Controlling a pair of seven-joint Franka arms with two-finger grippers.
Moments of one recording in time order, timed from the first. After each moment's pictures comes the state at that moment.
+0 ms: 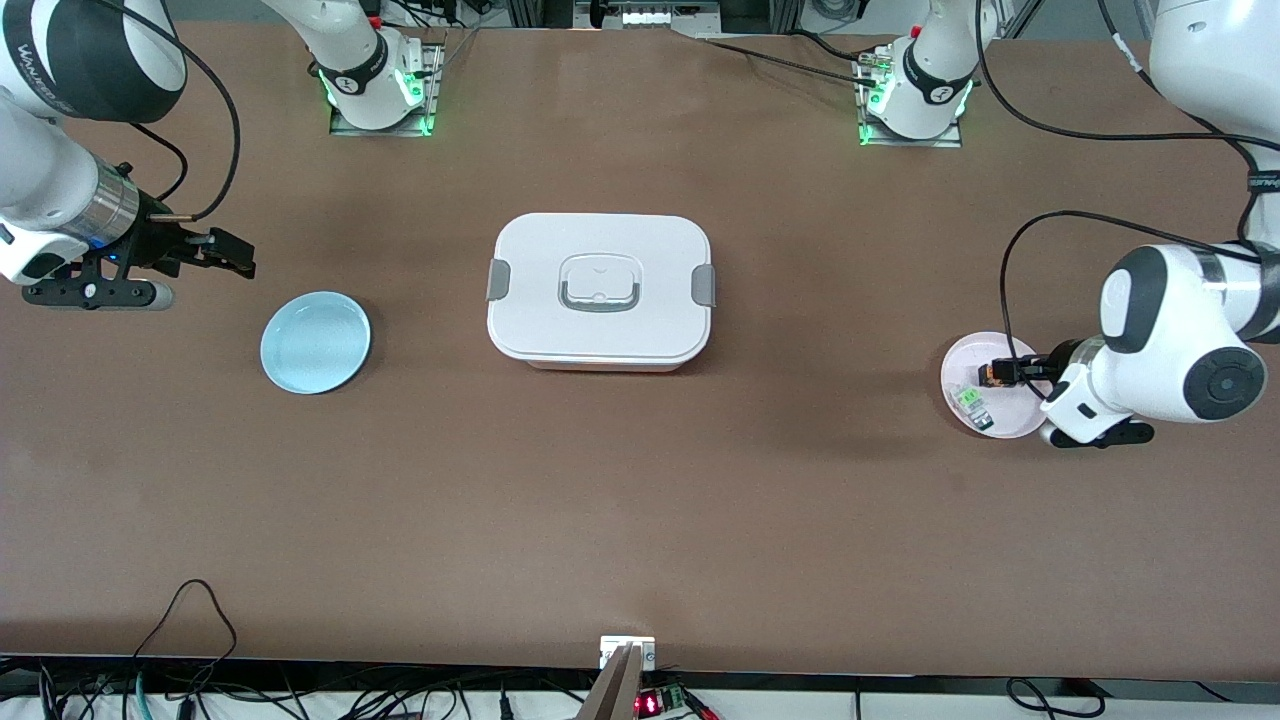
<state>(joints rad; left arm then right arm) 0.15 0.49 -0.11 -1.73 0.12 1.89 -0.10 0.10 -0.01 -0.07 -1.88 -0.02 1.77 0.05</state>
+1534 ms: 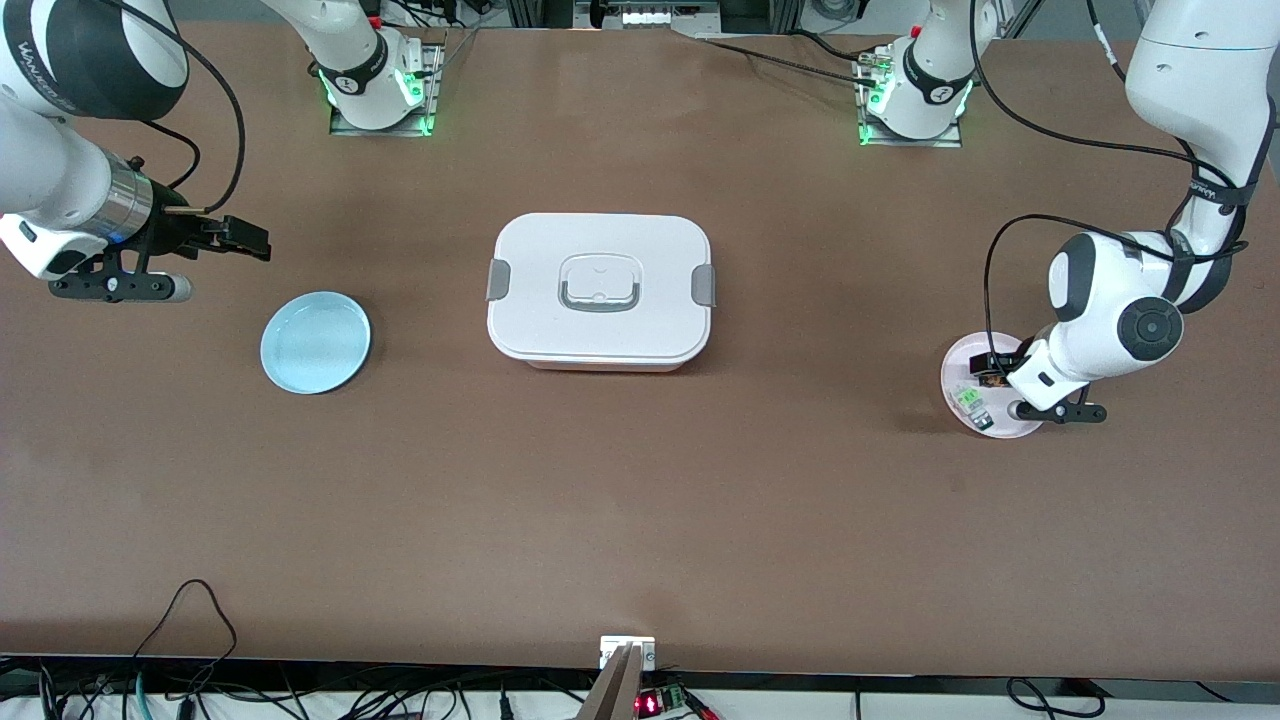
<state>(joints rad) 0.22 0.47 -0.11 -2.05 0.18 2.36 0.01 0.10 -0.01 -0.06 -1.88 0.02 1.68 0.06</state>
